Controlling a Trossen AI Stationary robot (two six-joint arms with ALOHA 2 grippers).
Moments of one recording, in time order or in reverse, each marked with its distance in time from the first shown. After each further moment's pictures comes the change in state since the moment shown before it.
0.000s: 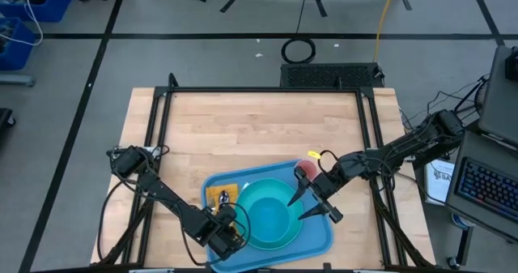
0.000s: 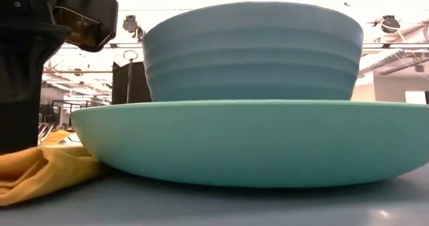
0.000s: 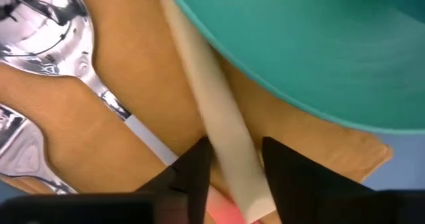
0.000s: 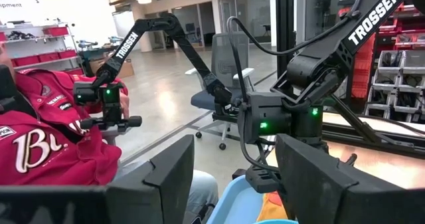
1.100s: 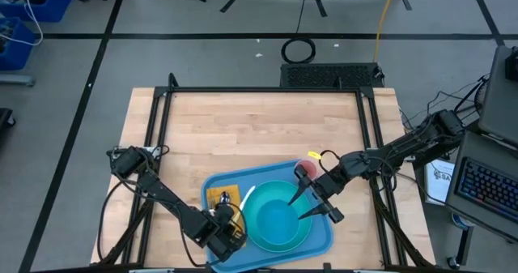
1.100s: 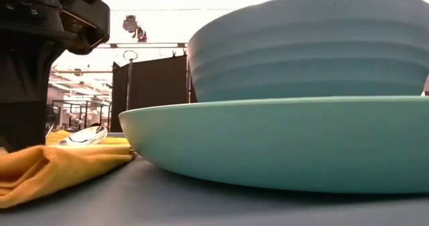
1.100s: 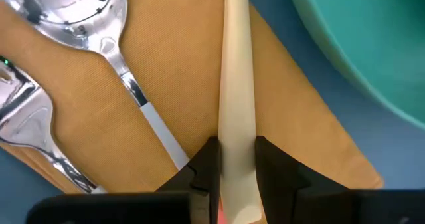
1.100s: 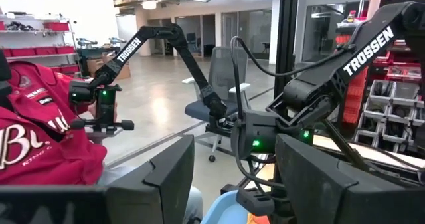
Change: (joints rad) left arm -0.001 0.002 0.002 0.002 -0.042 -0.193; right arm 0.000 0.000 0.000 0.053 0.000 -0.090
